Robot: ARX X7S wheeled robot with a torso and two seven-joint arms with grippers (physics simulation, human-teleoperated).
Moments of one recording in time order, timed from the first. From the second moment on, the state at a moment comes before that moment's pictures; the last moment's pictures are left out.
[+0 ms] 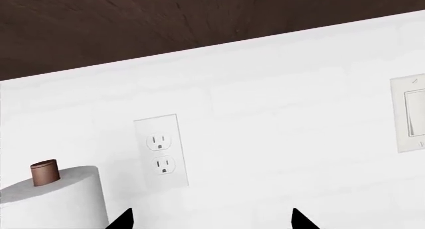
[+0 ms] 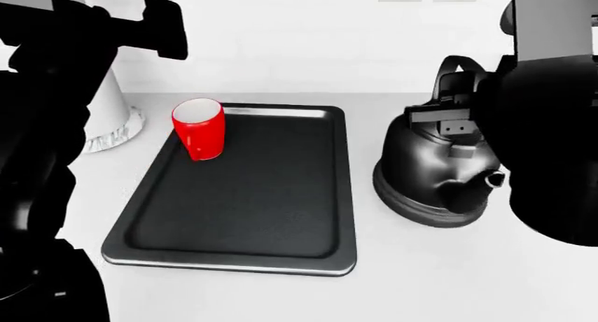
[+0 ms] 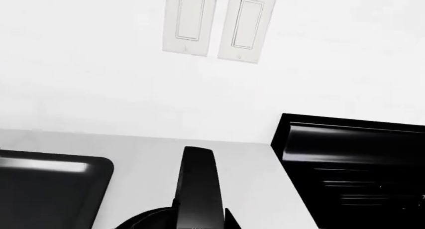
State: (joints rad) left arm -1.10 -0.26 0.04 0.42 -0.15 -1.22 0.05; right arm 1.38 0.78 -0.67 -0.35 1.90 0.98 1.44
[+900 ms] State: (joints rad) left arm -1.08 -0.30 -0.02 0.41 -0.17 -1.20 0.06; right arm 1.63 0.47 -0.83 -0.13 1.79 1.01 1.34
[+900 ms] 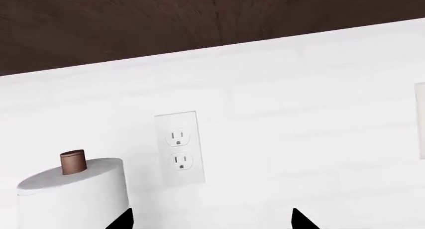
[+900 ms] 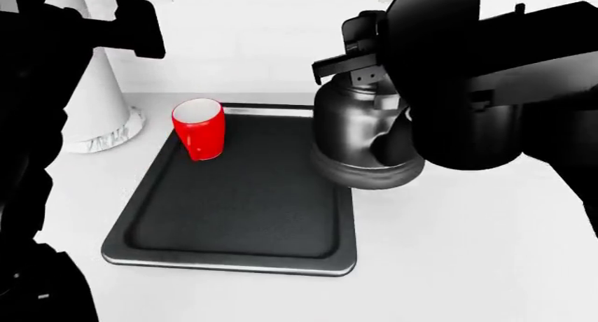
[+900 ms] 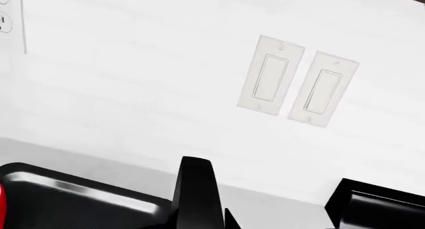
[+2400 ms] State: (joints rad) left arm -1.01 -0.33 -0.04 0.34 -0.18 -1.10 0.05; right arm 1.51 0.18 -0.94 0.01 1.55 0.83 1.09
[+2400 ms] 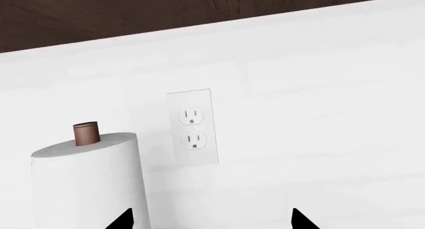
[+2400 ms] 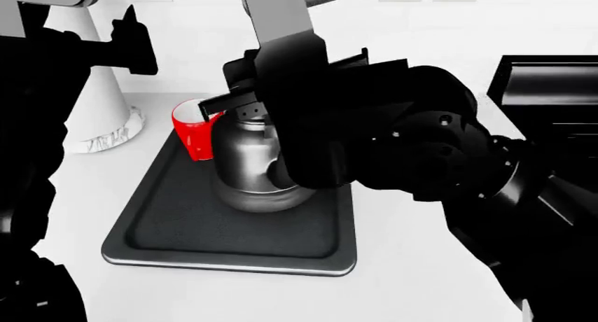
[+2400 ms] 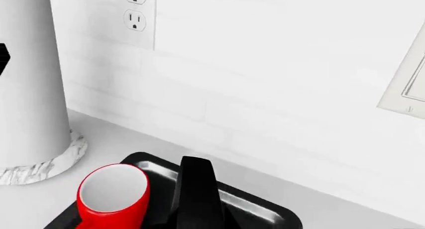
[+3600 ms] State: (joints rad) left arm -0.98 -0.34 -0.05 0.32 -0.20 -1.08 0.04; right arm 1.49 0.19 -0.95 0.01 1.53 0.79 1.05
